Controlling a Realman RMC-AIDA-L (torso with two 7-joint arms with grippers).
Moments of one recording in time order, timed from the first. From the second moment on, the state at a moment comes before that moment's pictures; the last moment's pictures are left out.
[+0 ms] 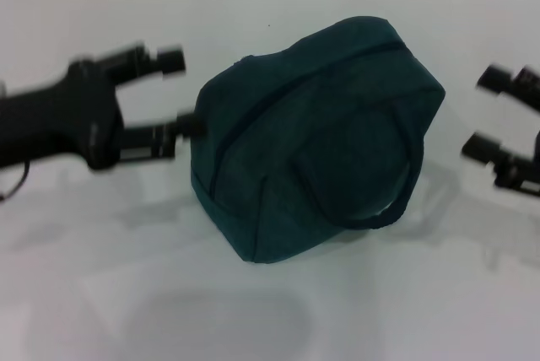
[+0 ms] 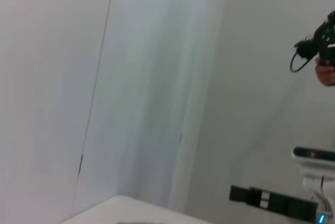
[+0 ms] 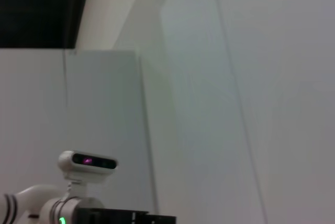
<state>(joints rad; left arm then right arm) -0.26 -2.08 0.85 1.04 1.57 1.83 -1.54 0.33 1.90 -1.42 -0.43 -0.89 -1.77 0.92</state>
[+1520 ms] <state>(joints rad) -0.12 -2.08 0.80 0.75 1.71 1.82 -1.10 0.29 1.99 -1.42 -0.33 -1.12 -1.62 0.80</state>
